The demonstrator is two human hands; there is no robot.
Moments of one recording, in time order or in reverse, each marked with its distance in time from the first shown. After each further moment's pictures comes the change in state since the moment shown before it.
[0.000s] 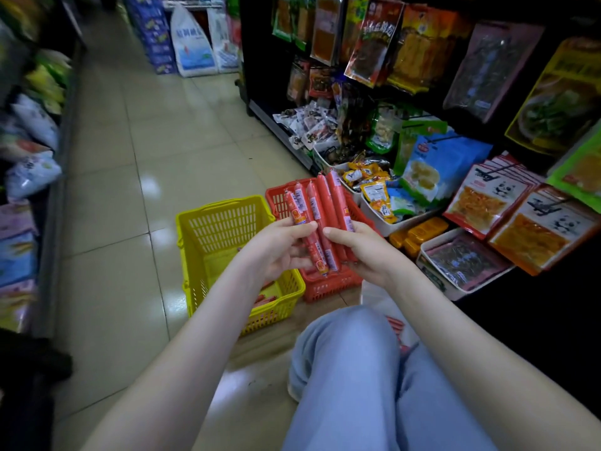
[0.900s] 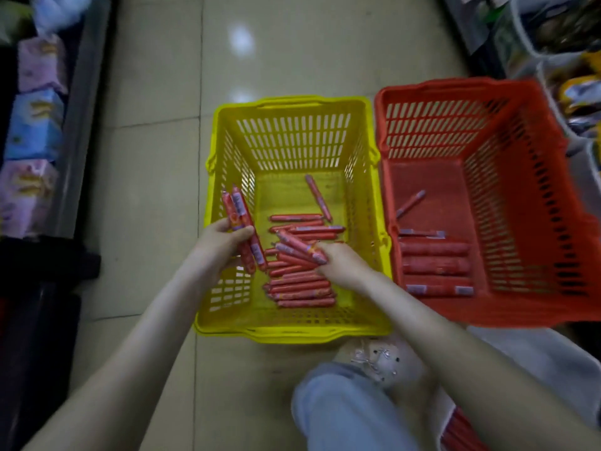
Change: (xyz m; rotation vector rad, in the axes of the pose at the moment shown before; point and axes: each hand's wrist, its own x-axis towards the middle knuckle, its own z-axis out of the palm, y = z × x) left_hand 0.191 -0.148 -0.270 0.073 0.787 -0.309; right_hand 0.324 0.269 0.029 -1.042 -0.518 0.168
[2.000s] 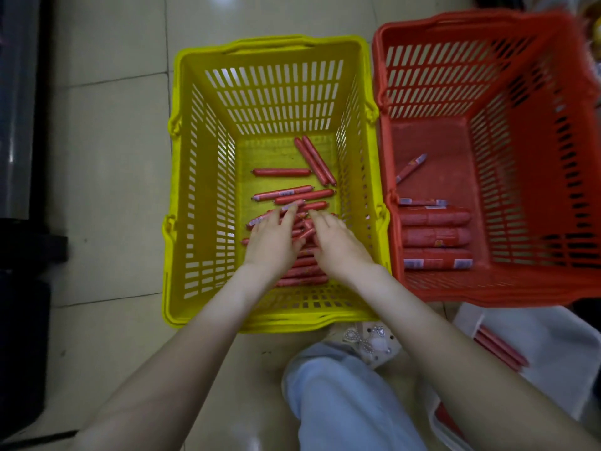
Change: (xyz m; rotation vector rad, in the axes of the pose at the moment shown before) left_hand 0.049 -0.077 0.092 1.163 -0.051 0.531; right_hand 0.002 0.022 0.021 -0.234 0.133 0.003
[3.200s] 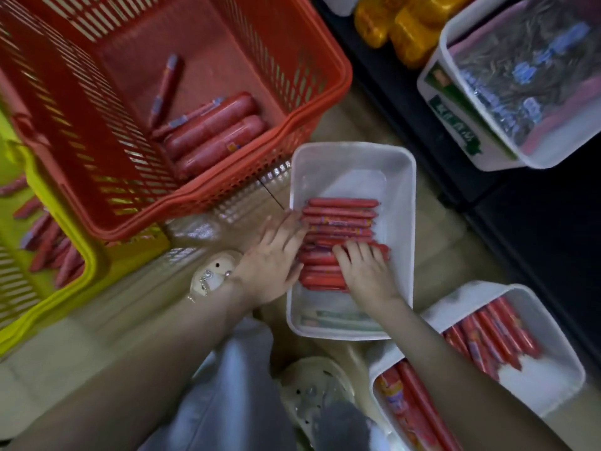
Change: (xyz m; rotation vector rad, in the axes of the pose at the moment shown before) left_hand -0.085 0.226 0.211 0.330 -0.095 1.020; right_hand -0.284 0.296 0.156 -0.345 0.275 0.396
